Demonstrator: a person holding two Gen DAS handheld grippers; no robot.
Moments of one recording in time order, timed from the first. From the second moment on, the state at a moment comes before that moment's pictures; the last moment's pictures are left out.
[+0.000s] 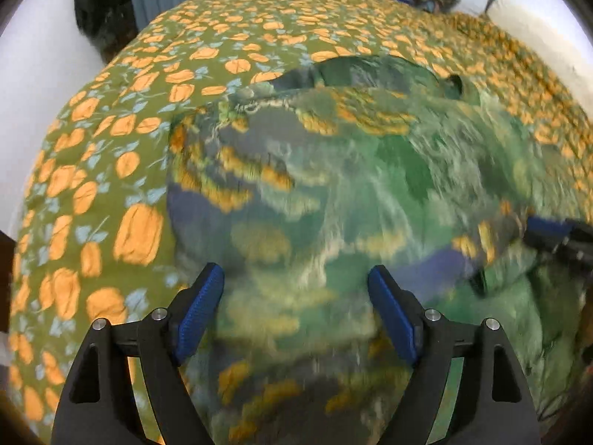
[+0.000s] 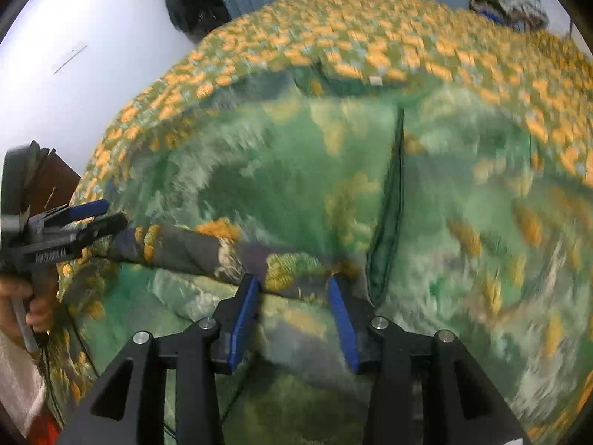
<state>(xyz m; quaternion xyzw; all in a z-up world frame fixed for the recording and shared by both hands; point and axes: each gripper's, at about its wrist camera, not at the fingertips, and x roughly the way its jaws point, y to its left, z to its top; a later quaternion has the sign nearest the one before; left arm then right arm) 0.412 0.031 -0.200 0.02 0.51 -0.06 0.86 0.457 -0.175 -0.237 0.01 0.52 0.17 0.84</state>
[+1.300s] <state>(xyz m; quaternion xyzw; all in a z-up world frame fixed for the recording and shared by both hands) 0.205 0.049 -0.217 -0.05 0.58 -0.15 0.80 0.210 -0.317 -0.250 -0.09 0.61 0.08 0.79</state>
